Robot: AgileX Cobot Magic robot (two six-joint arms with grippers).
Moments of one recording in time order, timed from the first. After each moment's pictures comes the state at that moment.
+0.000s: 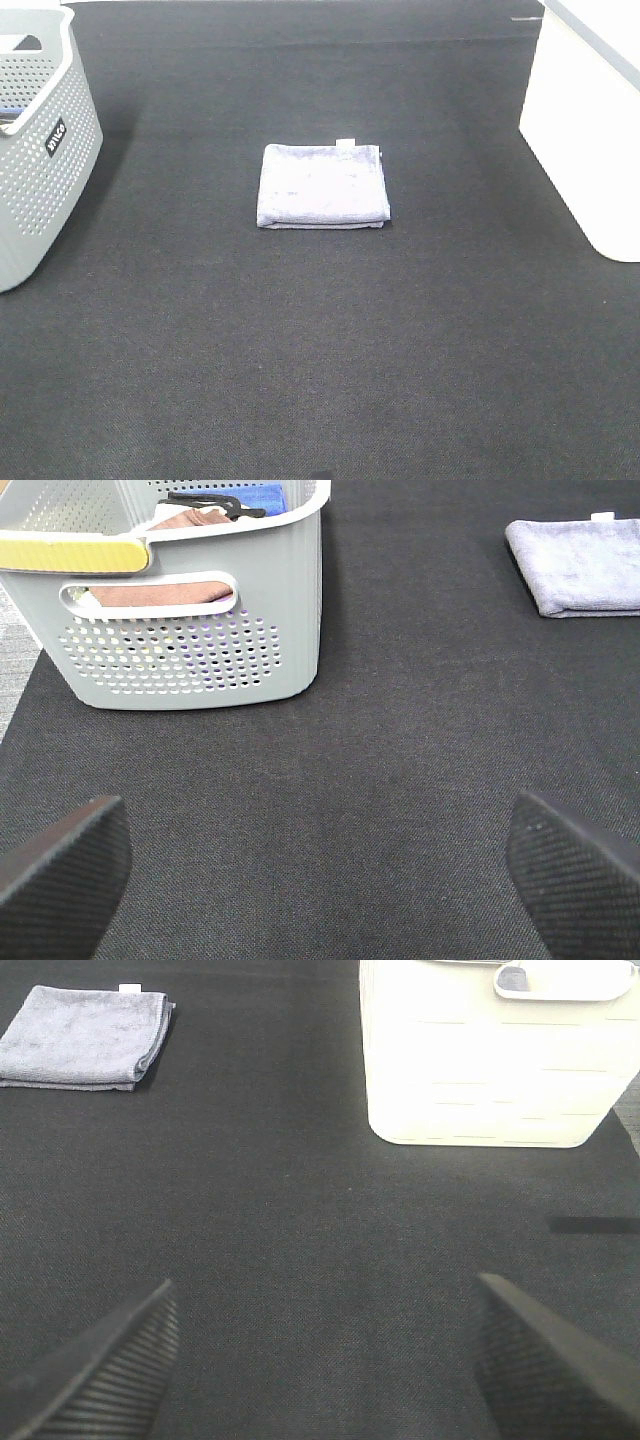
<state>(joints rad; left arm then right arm) 0.01 0.00 -0.50 -0.03 1.05 0.03 -0.02 -0.01 -0.50 0.09 1.07 -0.10</state>
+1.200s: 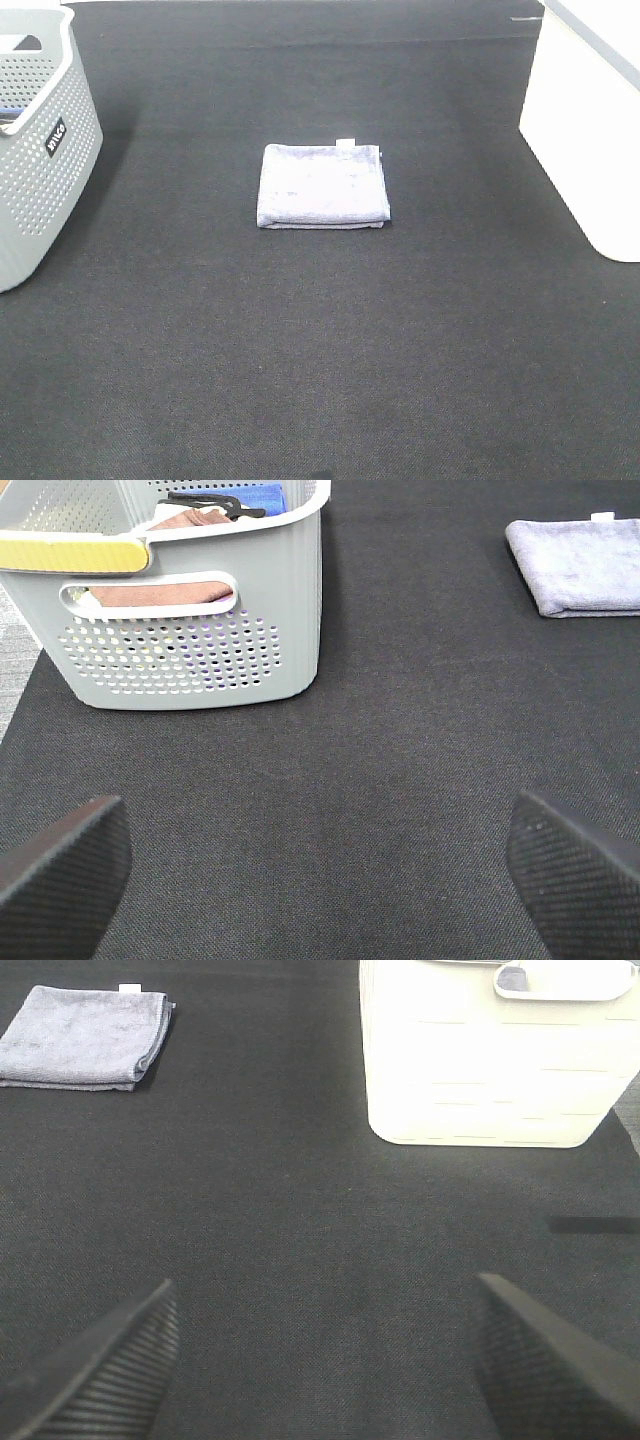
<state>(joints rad) 0.01 0.00 -0.50 -0.03 1.05 0.03 -0.02 -0.01 -0.50 0.09 1.07 -0.10</state>
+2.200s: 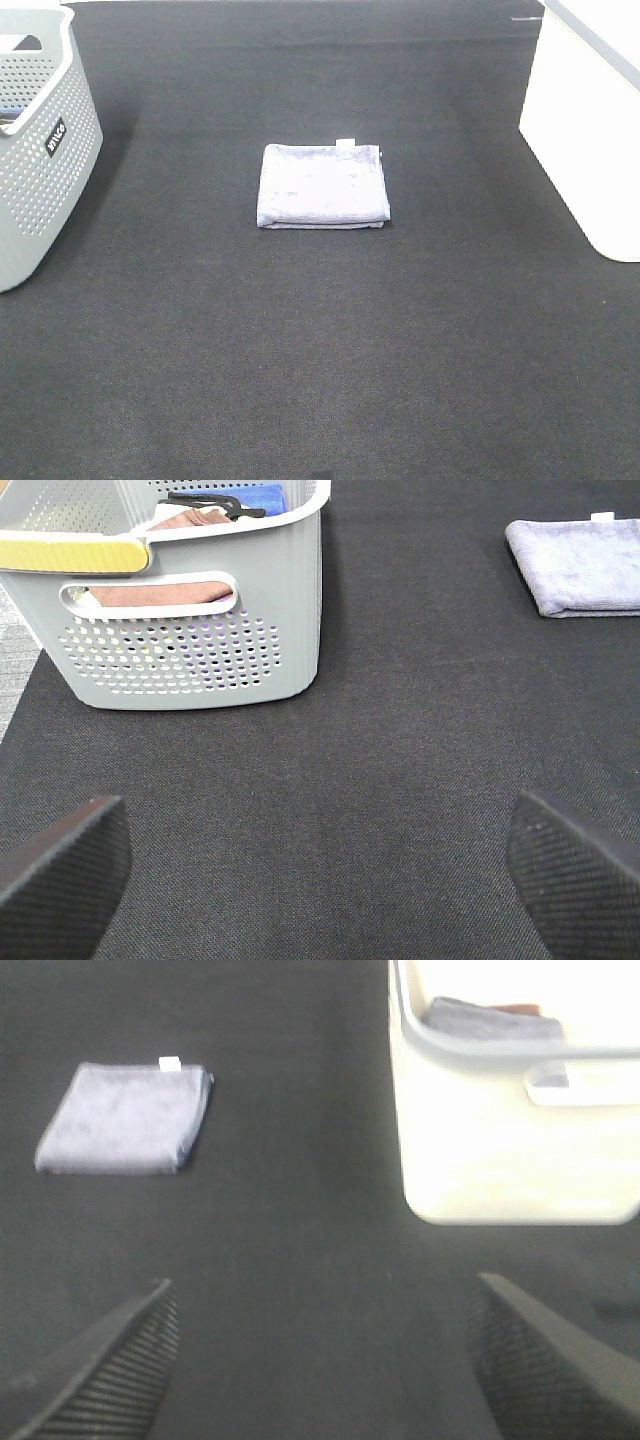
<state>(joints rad) 0.01 0.00 -0.50 -0.03 1.05 0.03 -0.02 0.39 -0.67 0.19 0.85 -0.10</state>
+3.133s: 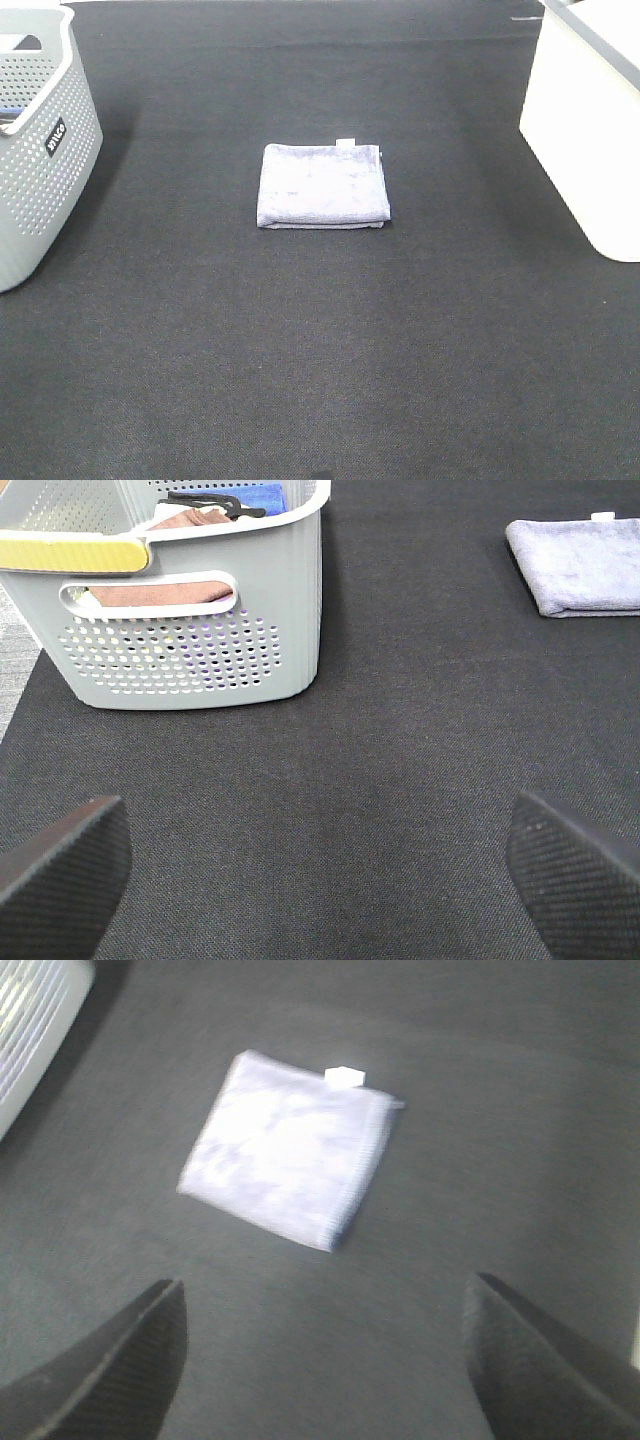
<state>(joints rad) 0.01 0.00 -0.50 -0.03 1.05 0.03 0.13 1.61 -1.54 0.49 0.96 -0.39</state>
